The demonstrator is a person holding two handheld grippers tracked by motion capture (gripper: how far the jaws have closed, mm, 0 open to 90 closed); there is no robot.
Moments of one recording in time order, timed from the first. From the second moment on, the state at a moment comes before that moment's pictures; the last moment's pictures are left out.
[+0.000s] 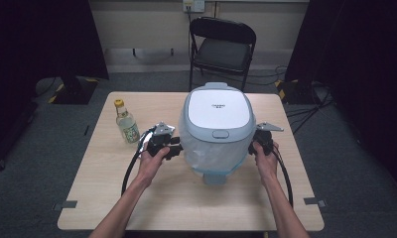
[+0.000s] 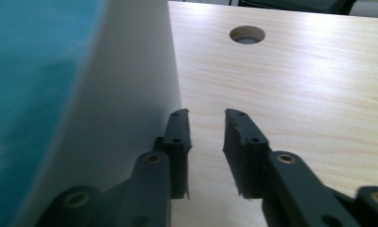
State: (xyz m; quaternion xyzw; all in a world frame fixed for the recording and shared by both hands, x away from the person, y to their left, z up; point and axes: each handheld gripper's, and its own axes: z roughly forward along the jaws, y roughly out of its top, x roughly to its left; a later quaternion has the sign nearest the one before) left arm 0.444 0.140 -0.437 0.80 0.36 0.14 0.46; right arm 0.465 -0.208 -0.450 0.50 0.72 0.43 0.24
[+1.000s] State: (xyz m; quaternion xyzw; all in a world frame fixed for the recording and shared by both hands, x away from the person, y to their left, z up) left arm 0.403 0.132 -0.435 0.81 0.33 0.14 0.46; right arm 0.405 -0.220 -0.440 0.49 0.72 0.43 0.23
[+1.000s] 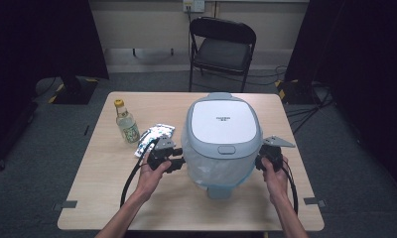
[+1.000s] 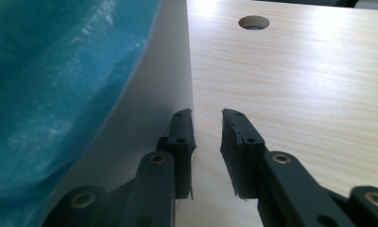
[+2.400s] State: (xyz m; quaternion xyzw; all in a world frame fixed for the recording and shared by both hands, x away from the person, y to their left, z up) left arm 0.402 0.174 -0.404 0.79 0.35 0.10 0.50; right arm 0.361 -0.265 -0.498 0.51 0.76 0.32 0.23
